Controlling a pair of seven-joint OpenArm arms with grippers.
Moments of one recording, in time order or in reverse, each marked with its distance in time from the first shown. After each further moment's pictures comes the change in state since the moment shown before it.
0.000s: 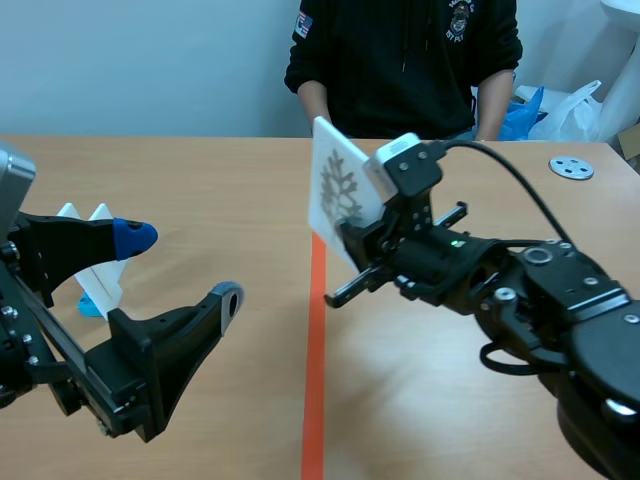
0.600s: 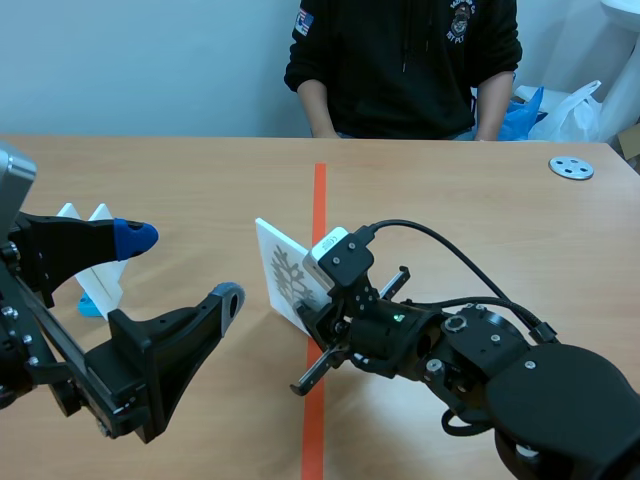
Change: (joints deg) left arm 0.0 0.0 0.0 0.0 0.0 -0.1 0.0; right arm 4.3 -4.7 -12.0 -19.1 -9.9 -0.2 9.9
